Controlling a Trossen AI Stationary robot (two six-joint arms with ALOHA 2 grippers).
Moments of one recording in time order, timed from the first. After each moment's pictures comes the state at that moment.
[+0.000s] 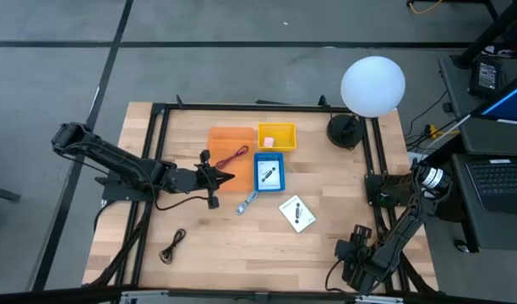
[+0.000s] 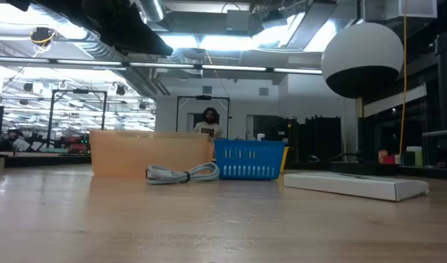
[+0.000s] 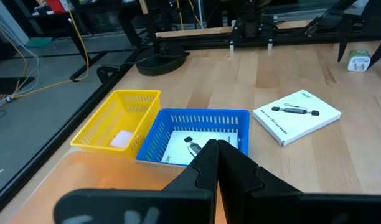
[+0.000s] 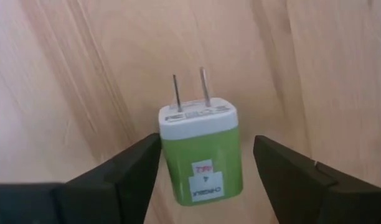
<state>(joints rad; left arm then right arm) -0.29 1.10 0.58 0.11 -0.58 -0.09 1.06 1.80 1.02 -0.88 0.14 1.38</state>
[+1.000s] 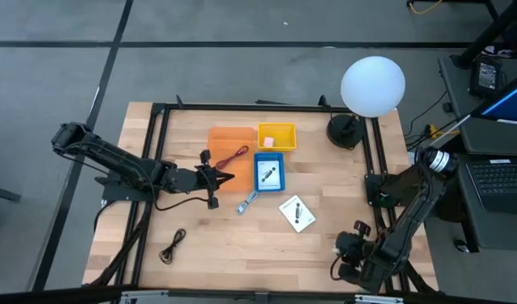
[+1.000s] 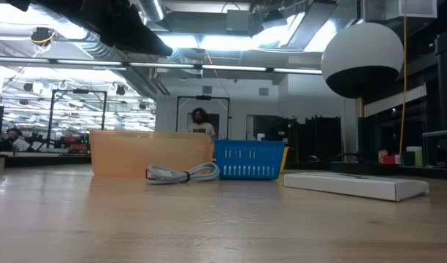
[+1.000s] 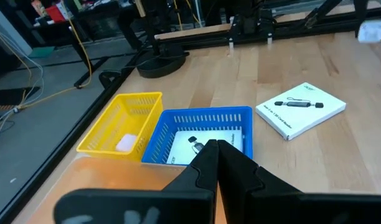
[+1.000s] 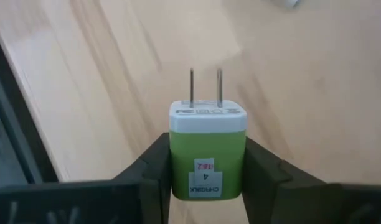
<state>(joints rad) -0.29 1.10 0.58 0.10 -0.58 -0.03 1.06 1.61 1.02 -0.87 0.36 1.49</state>
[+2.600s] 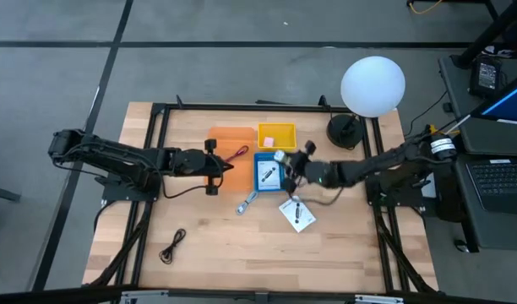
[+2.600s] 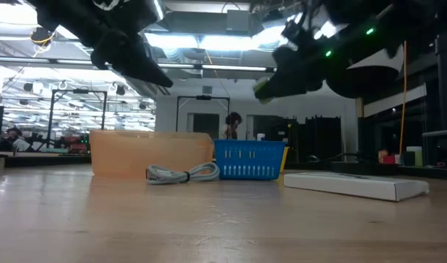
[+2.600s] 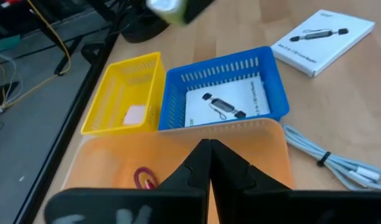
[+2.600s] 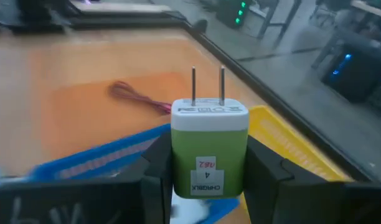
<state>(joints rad) -0.02 1.10 0.58 -0.03 -0.30 0.21 0.07 1.48 0.65 0.40 0.64 0.07</state>
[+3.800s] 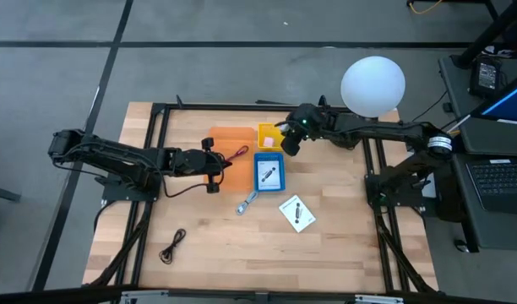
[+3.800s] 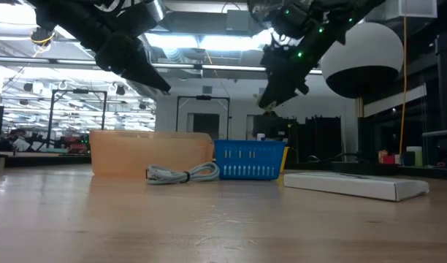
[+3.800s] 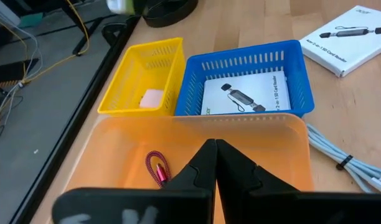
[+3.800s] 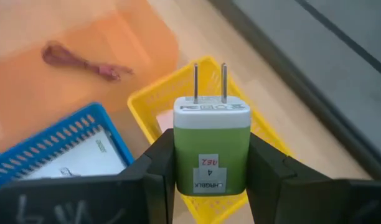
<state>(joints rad) -0.02 1.10 0.58 -0.06 -0.36 0.11 -0.37 1.52 1.06 -0.33 0.16 0.13</state>
